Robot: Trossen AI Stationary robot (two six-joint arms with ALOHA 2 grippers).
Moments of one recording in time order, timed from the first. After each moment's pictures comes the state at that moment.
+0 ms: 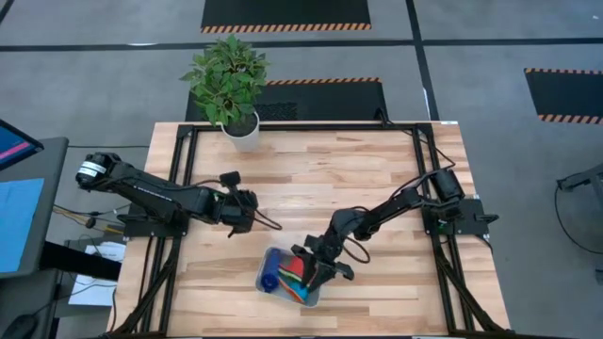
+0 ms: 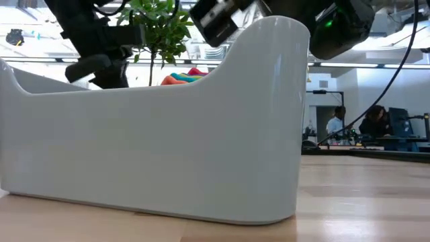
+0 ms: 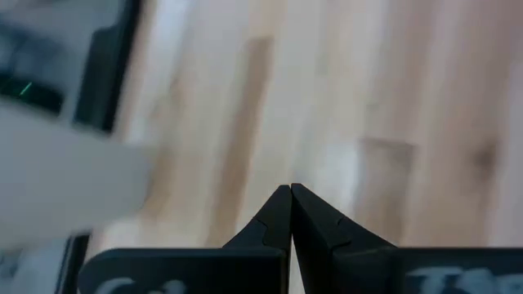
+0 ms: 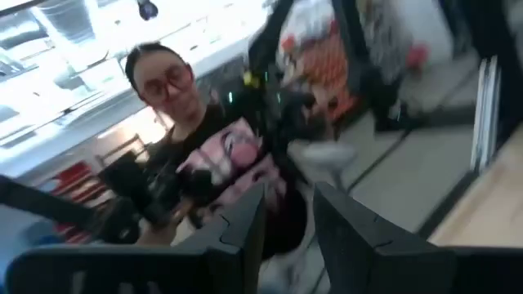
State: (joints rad) left arm -0.22 1.31 0.81 -0.71 -0.62 -0.20; right arm 0.23 1.99 1.00 1.19 -0.82 0.67
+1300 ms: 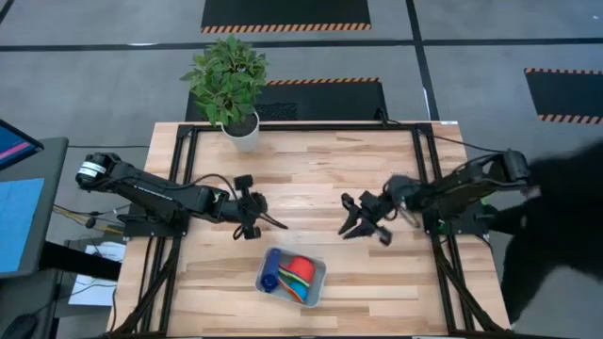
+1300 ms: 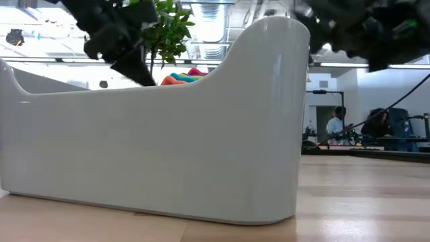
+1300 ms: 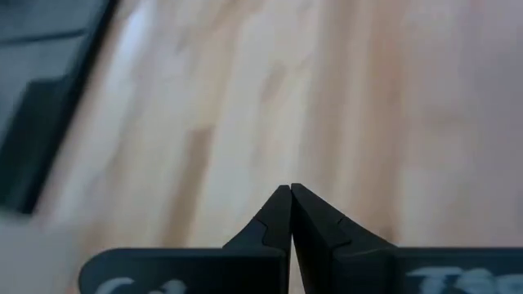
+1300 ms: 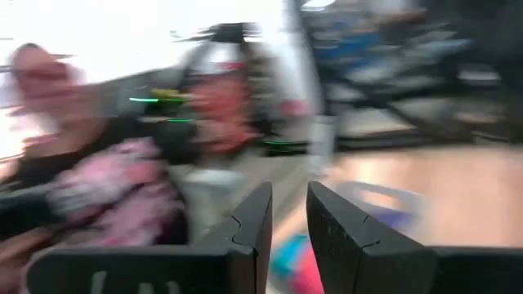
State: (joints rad) left arm -0.21 1.31 0.81 -0.42 -0.47 -0.12; right arm 0.04 1.36 0.35 1.11 -0.53 0.37
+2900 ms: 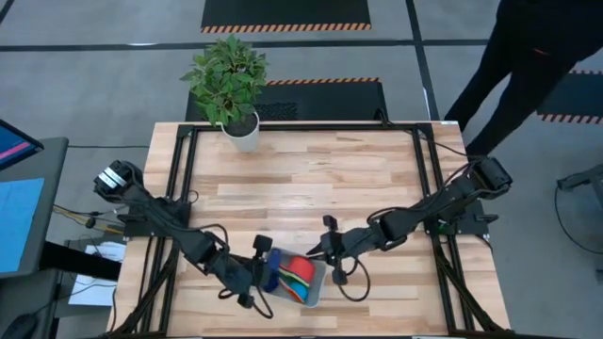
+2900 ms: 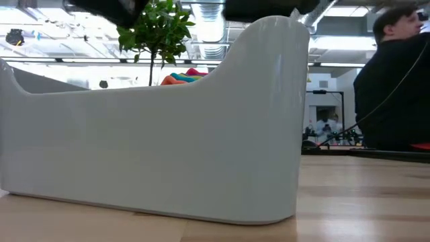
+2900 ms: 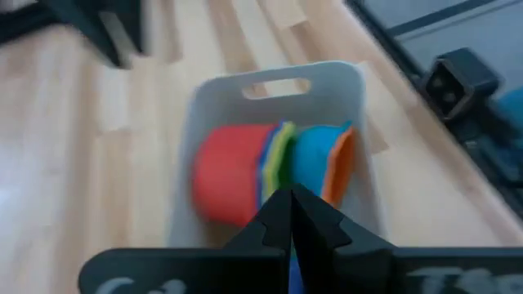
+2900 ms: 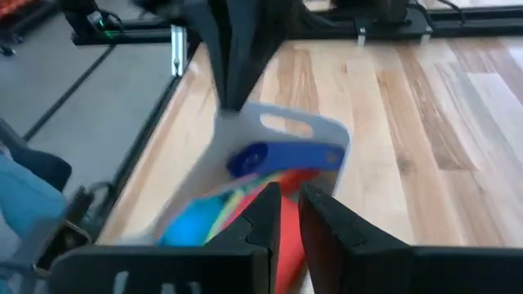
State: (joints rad) left arm -0.64 1.56 0.99 -0.17 -0.36 -0.11; right arm 0.41 1.62 1.00 0.16 0.20 0.24
